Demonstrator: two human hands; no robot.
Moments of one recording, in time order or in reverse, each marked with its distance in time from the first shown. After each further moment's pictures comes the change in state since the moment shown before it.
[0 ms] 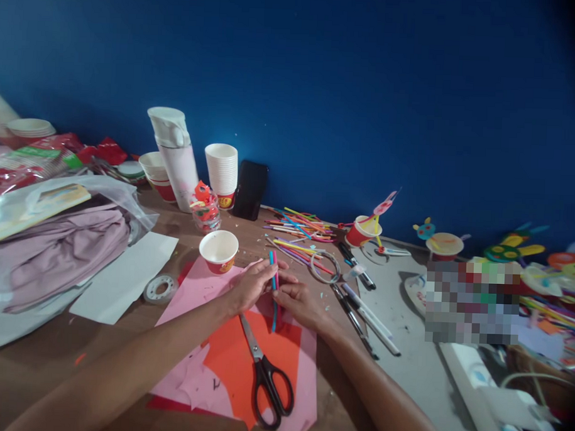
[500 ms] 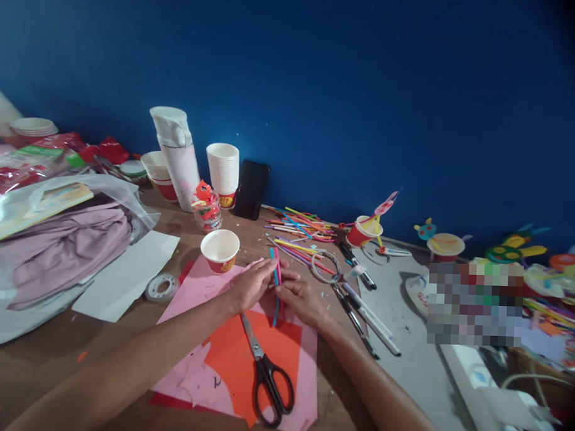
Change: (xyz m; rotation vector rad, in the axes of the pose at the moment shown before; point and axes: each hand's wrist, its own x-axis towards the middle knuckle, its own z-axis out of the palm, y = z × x) left_hand 0.000 0.002 0.001 -0.112 -0.027 -0.030; right_hand 0.000 -0.006 -0.003 -0.048 0.059 -0.002
